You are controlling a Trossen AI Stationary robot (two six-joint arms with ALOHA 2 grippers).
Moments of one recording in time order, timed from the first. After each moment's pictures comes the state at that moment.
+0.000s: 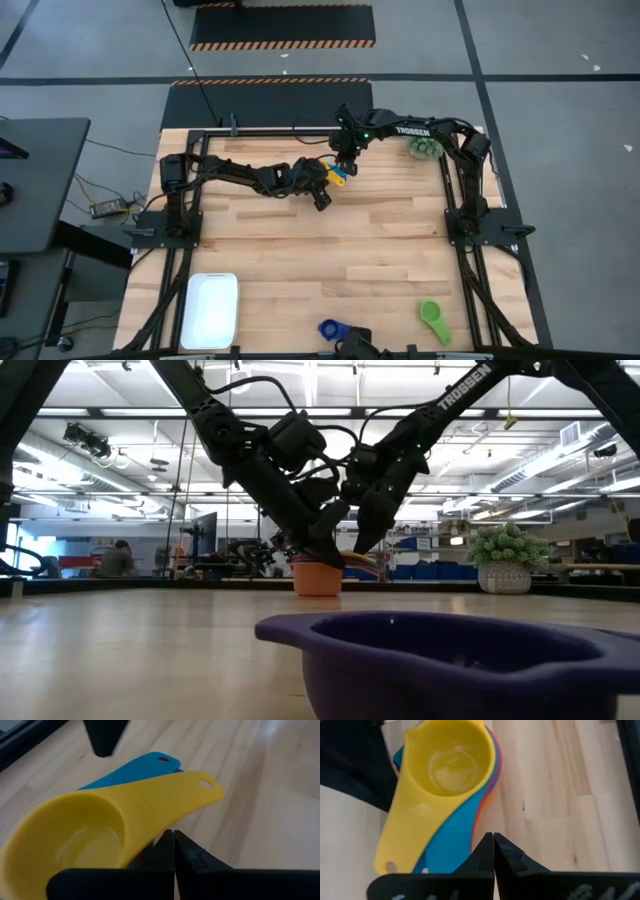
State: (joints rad) left arm 0.24 1.93 1.05 0.19 -0.19 -0.19; right arm -0.60 1.96 1.46 -0.61 -0.34 -0.41
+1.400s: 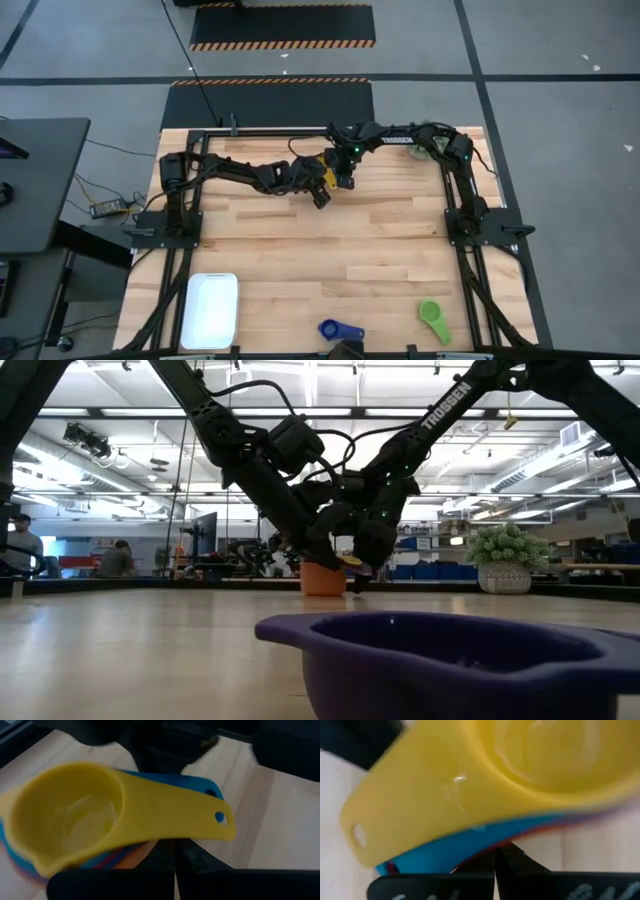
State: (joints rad) left arm 0.27 1.93 1.05 0.18 -0.19 -0.21; right arm -0.53 2.09 1.46 -0.63 -0.33 -0.41
